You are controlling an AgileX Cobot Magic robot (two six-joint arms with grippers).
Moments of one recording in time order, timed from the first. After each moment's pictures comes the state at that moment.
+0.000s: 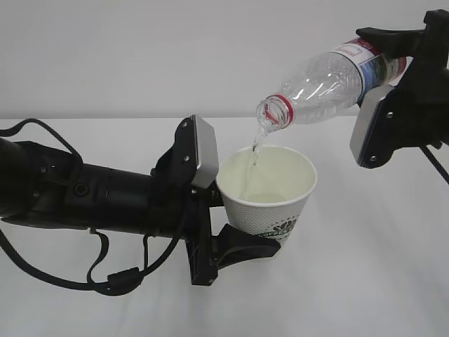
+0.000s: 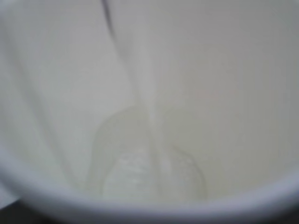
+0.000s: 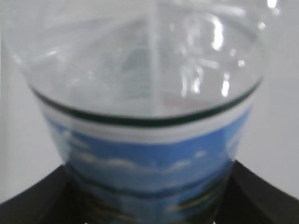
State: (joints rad) left arm -0.60 1.88 -0.84 1.15 -0.85 -0.55; right arm 0.20 1.49 -0.59 -0.27 -0.84 -1.37
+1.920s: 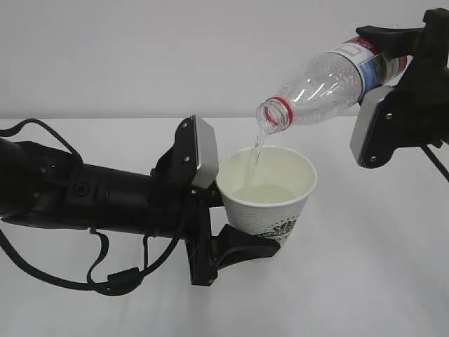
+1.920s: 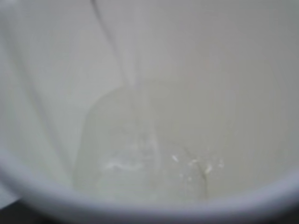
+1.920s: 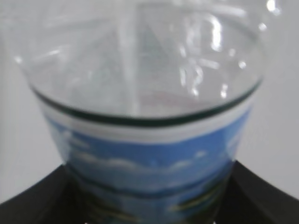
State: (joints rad) left arm -0.60 1.88 -0.84 1.15 -0.85 -0.55; right arm 0.20 1.49 -0.60 -0.27 -0.84 -1.40
